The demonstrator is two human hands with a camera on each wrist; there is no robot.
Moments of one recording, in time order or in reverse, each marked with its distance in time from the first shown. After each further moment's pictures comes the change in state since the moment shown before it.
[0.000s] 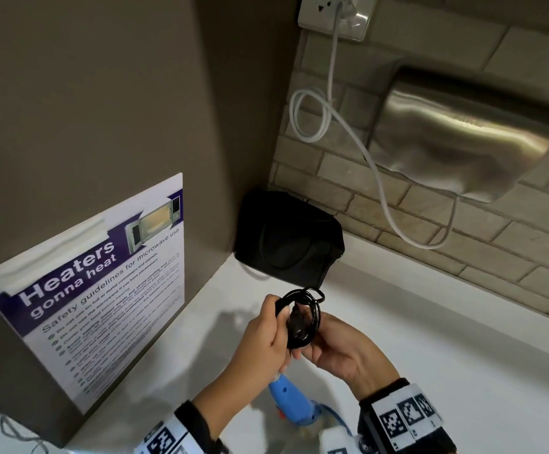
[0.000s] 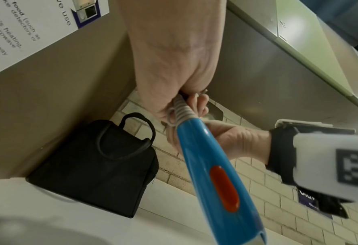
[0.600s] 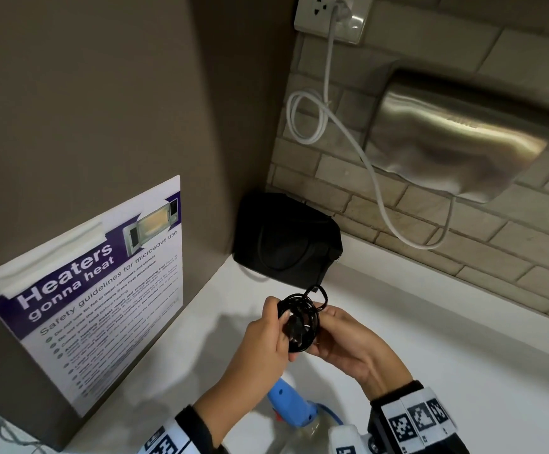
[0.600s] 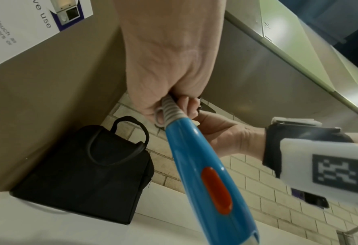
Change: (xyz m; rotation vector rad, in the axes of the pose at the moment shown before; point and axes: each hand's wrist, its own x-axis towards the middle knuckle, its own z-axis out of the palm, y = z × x) left_hand 0.000 -0.001 0.003 0.226 -0.008 -0.036; right_hand -0.008 -0.010 -0.009 -0.164 -0.064 -0.116
